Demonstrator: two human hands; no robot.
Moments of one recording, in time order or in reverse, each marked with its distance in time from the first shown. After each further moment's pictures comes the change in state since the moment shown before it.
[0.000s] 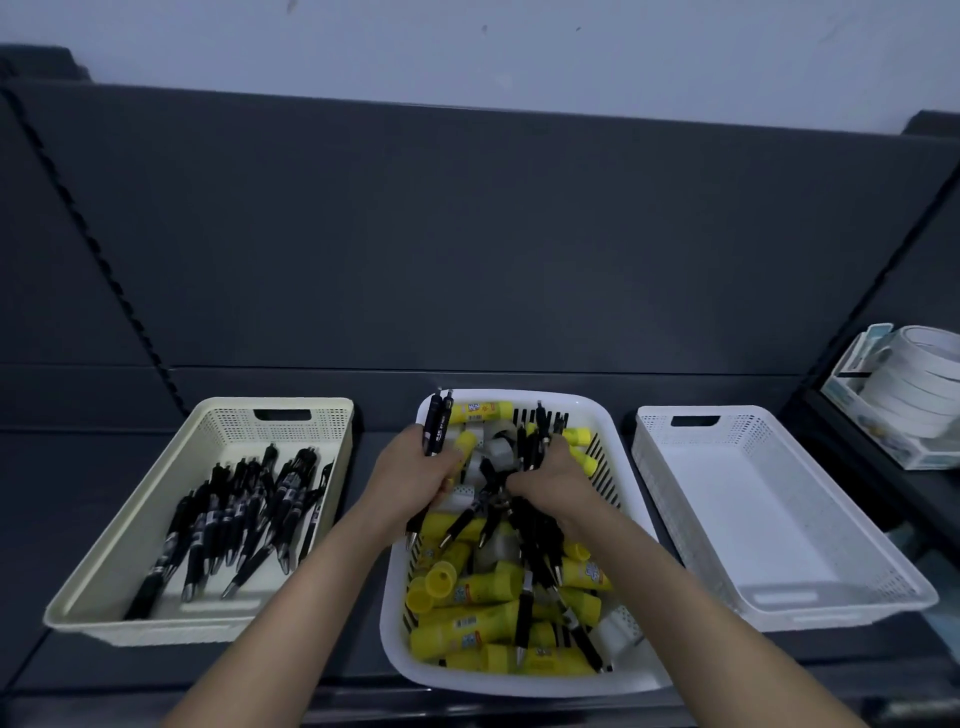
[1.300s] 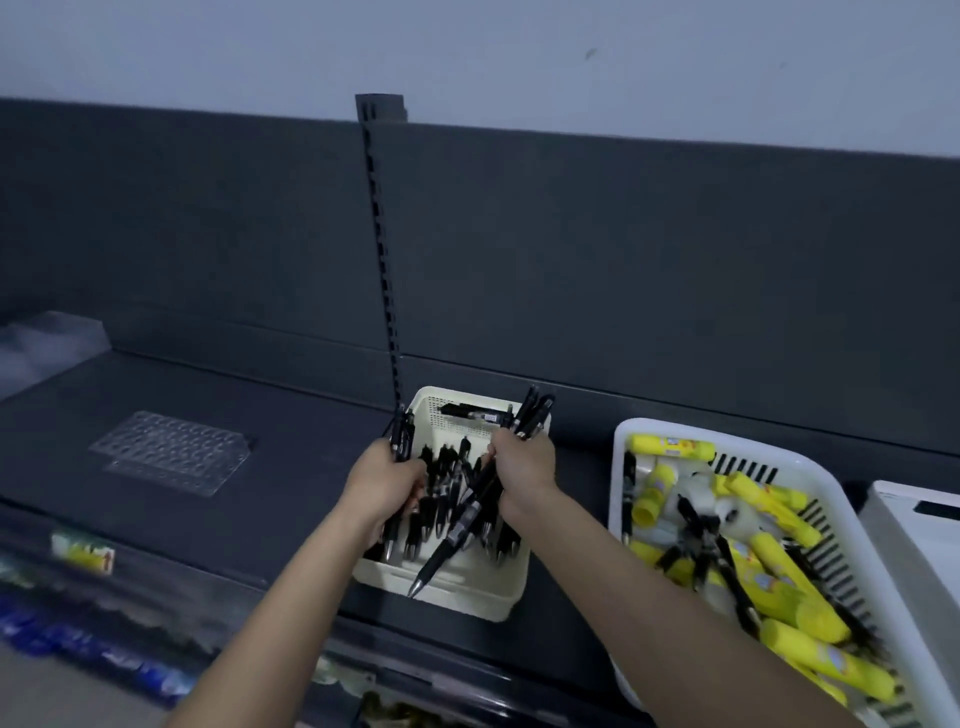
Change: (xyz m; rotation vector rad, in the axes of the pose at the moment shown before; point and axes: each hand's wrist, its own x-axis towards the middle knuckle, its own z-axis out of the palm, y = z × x) left_hand -0.036 -0.078 -0.207 -0.029 0.383 -0.221; right_hand -0.022 -0.110 0.226 0.603 -0.090 0.028
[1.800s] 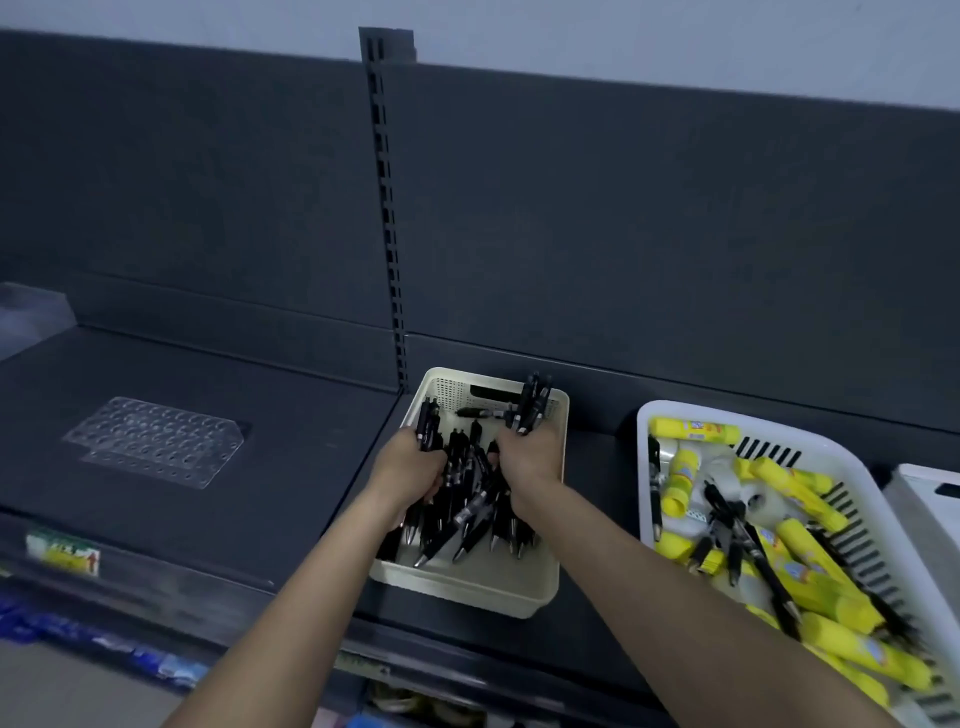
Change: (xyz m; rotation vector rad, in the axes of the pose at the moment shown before) left_hand 0.036 -0.011 0.004 0.147 -0.070 -0.009; right_hand 0.026 0.028 0.024 -0.238 0.126 -0.107
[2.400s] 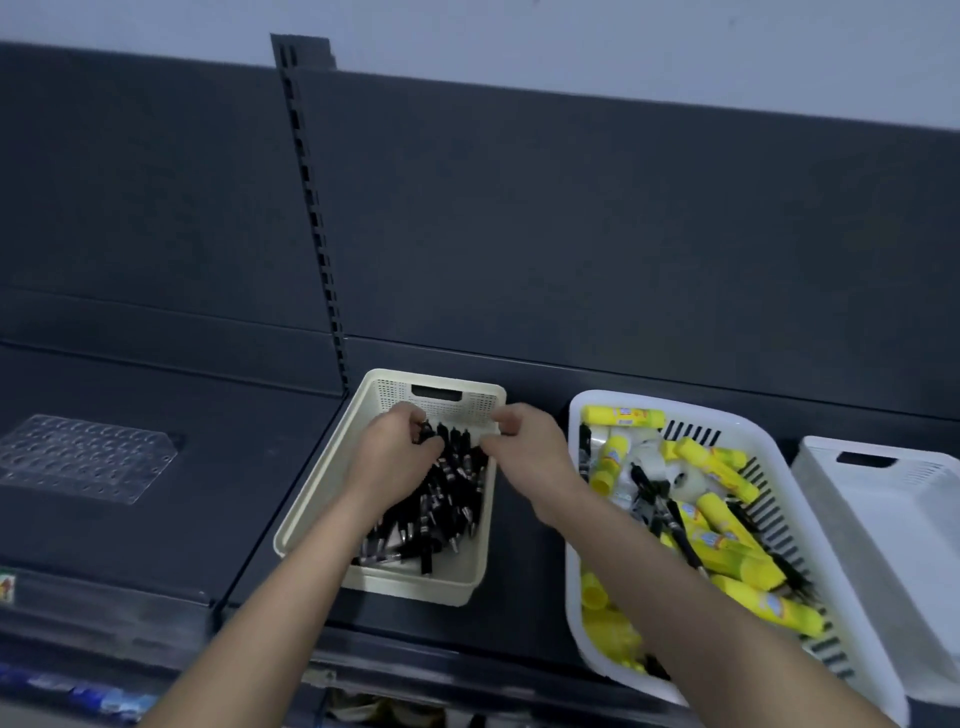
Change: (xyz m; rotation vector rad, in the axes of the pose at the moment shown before) left_hand -0.031 0.040 0.033 0.293 0.110 0.309; right_hand -0.024 -0.028 -0.089 -0.360 -0.199 -0.255
